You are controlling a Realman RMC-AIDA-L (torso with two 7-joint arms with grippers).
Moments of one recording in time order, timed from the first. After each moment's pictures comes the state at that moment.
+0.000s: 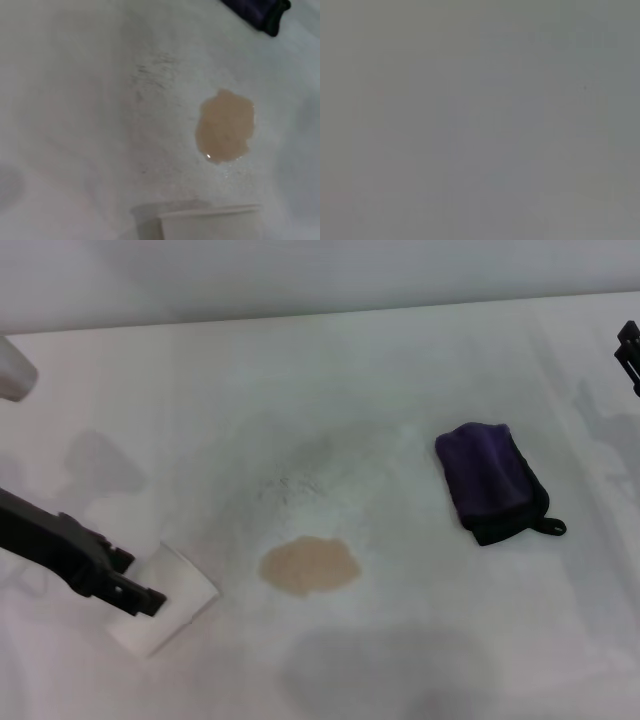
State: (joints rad) left arm -0.72 -1.99 1.06 0.84 2.44 1.68 -2.08; right arm 0.42 2.03 -0.37 0.09 2.21 1.23 -2.77
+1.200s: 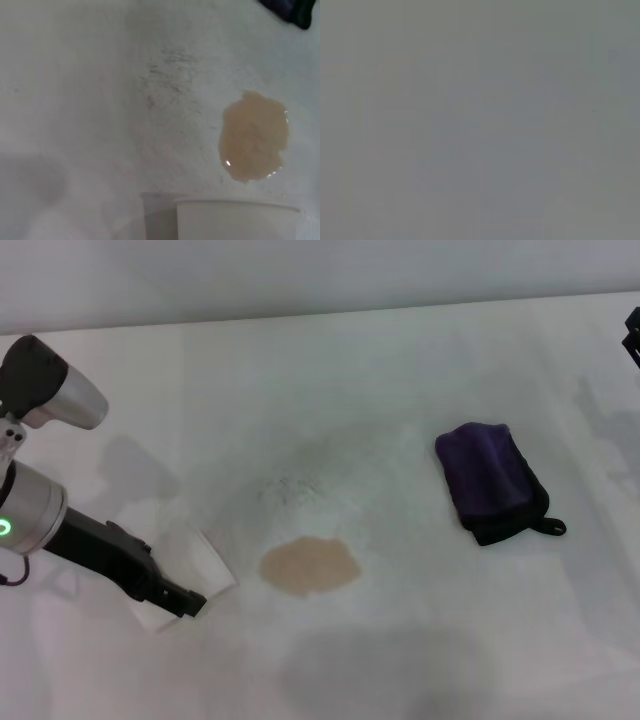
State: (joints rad) left arm -0.74 -2.07 1.11 0.76 2.49 1.49 -2.08; right arm 0.41 2.02 -0.38 0.08 2.20 1.29 -2.77
